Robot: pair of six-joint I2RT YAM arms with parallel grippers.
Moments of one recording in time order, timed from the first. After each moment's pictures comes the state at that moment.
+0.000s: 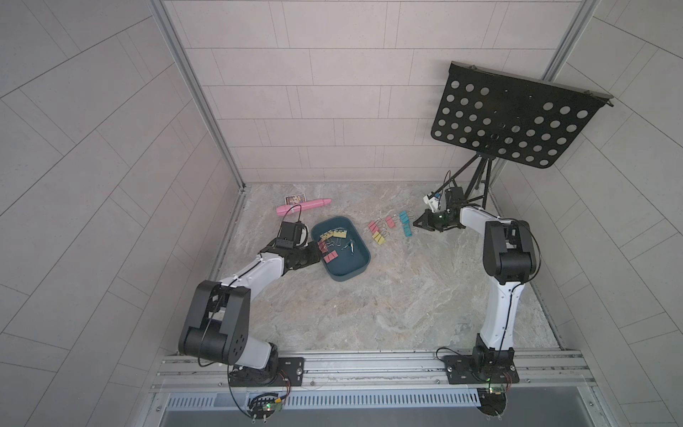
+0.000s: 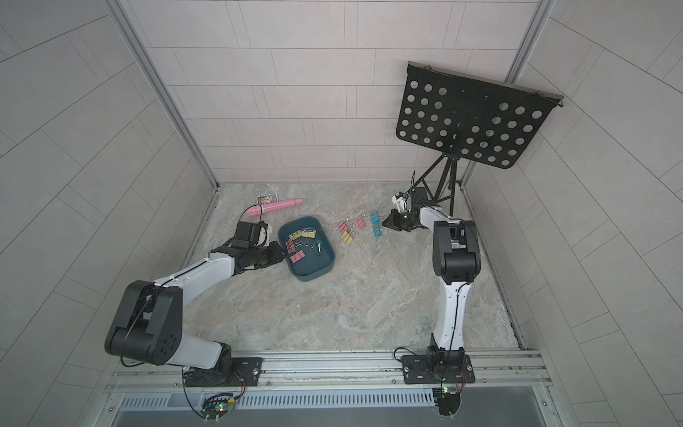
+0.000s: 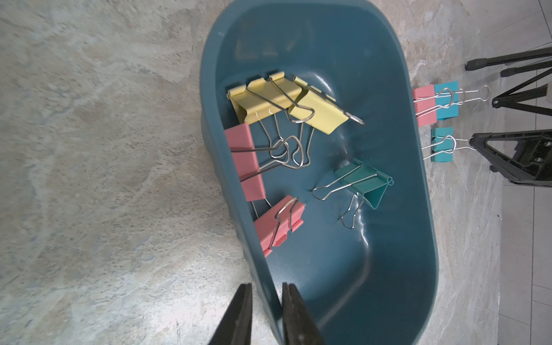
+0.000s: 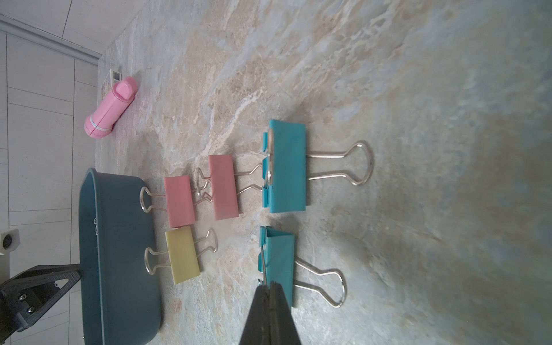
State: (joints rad) left arm -0.19 1.47 0.78 -0.25 0.31 -0.50; right arm -0.05 2.12 1.50 -0.43 -0.69 0.20
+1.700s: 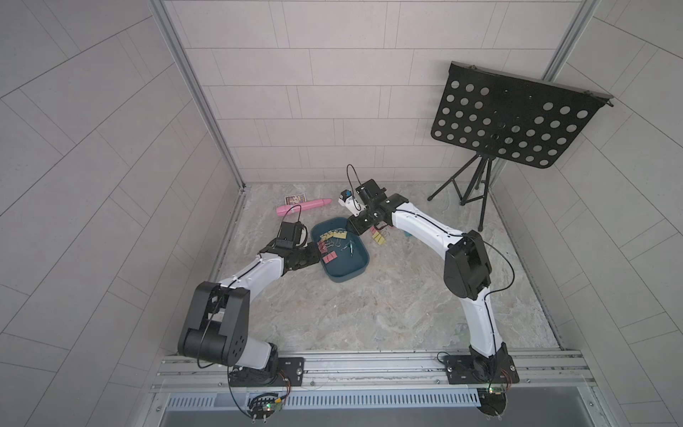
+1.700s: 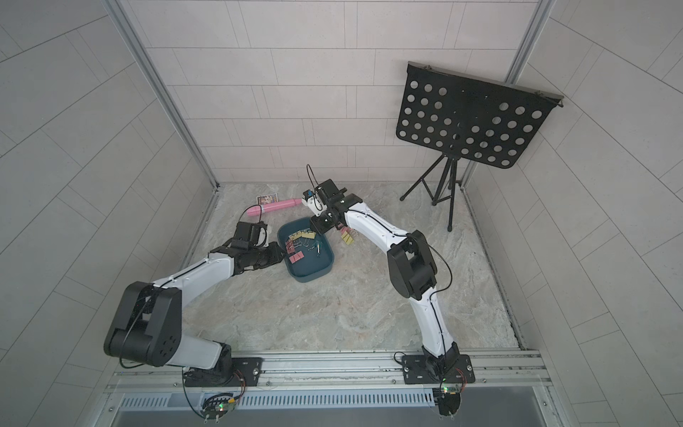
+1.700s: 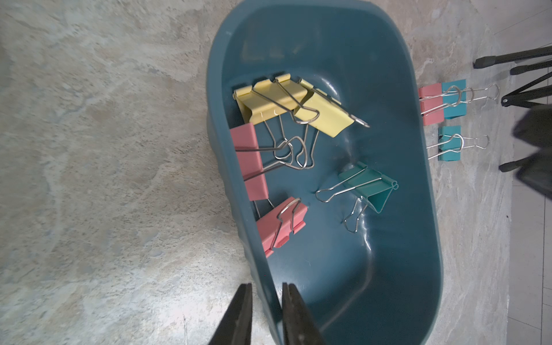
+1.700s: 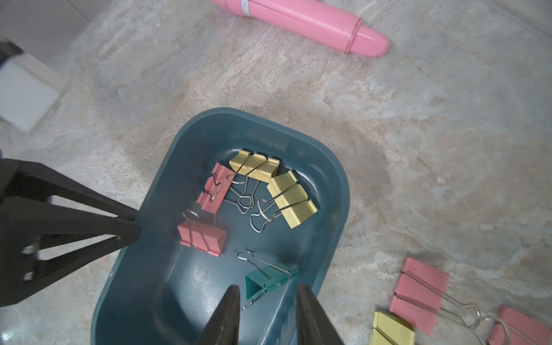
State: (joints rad) left arm -0.19 1.46 0.78 -0.27 0.30 -0.49; right arm 0.61 2.19 1.97 -0.73 -0.23 -0.07
